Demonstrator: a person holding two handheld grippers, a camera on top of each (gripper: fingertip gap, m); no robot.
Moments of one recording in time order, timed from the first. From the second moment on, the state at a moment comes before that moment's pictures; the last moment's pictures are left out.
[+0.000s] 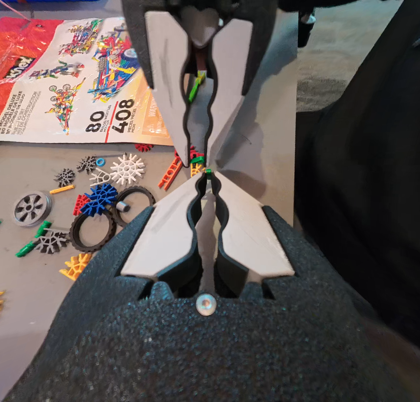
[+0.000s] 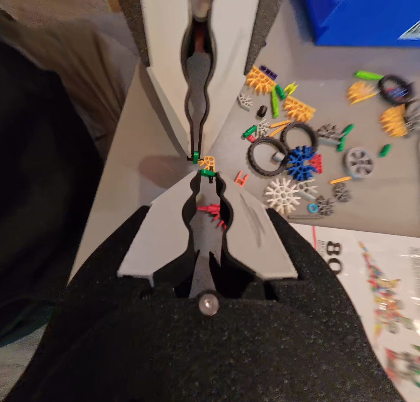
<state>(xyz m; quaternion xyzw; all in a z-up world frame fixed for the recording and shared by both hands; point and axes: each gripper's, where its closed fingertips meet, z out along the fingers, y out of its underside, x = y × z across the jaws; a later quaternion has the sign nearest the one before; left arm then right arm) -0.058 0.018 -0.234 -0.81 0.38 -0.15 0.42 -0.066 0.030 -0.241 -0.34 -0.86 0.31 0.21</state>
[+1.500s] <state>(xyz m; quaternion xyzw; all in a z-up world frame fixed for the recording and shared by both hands) -0.067 0.043 -0.144 -0.73 0.31 -0.22 0.57 -0.070 0.057 -0.158 -0.50 -0.61 0.58 0.21</state>
